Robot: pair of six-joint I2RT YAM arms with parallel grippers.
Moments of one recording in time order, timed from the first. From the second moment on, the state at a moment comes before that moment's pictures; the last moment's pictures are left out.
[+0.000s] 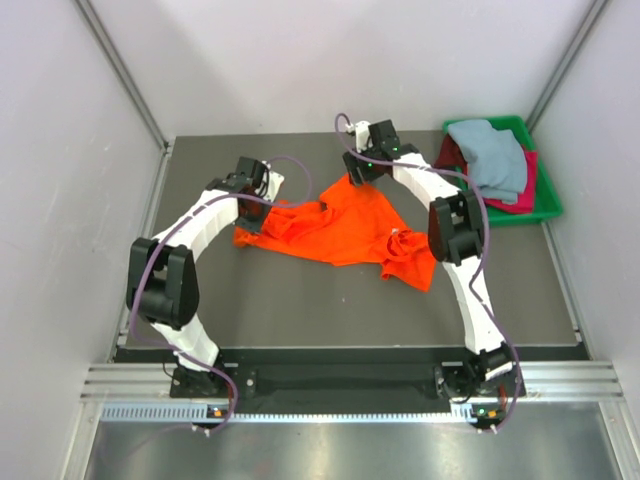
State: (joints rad) left arm -0.27 1.71 1.32 -0.72 -0.09 0.21; right arm 0.37 2.50 2.21 -0.50 -0.19 -0.16
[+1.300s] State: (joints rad) left arm -0.18 1.71 1.52 -0.65 -0.22 0.33; right arm 0.37 2.08 2.17 -0.47 -0.05 -0.17
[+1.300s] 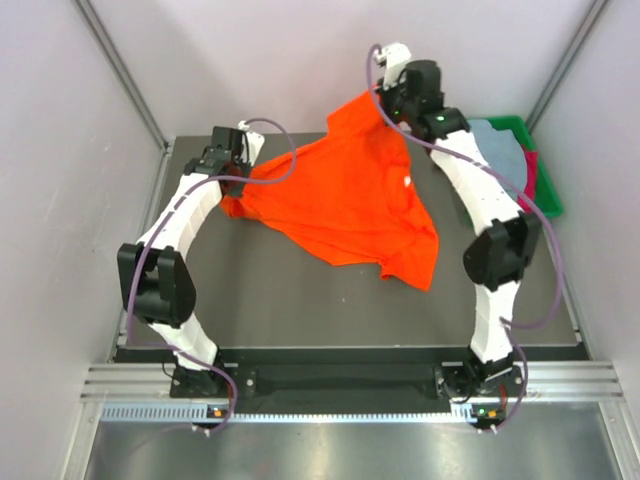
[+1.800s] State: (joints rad) left arm -0.18 1.35 1.54 -0.67 -0.09 0.34; right arm 0.37 1.40 1.73 -0.49 -0.05 -0.17
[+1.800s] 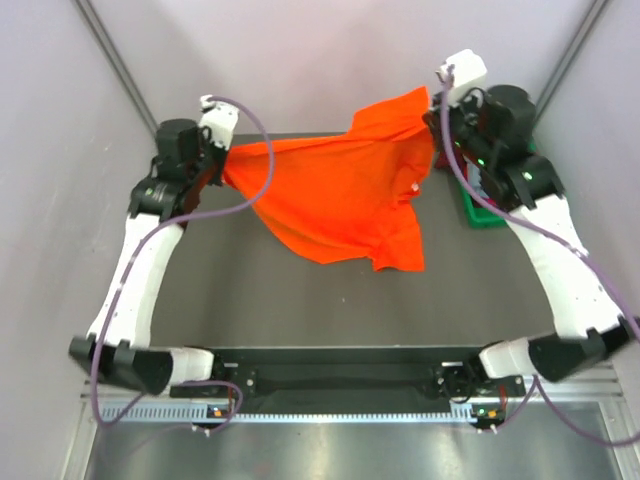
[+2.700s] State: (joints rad) left arm -0.18 1.29 1.48 -0.32 -0.19 0.53; right arm 0.17 1.18 1.75 -0.40 0.16 -0.21
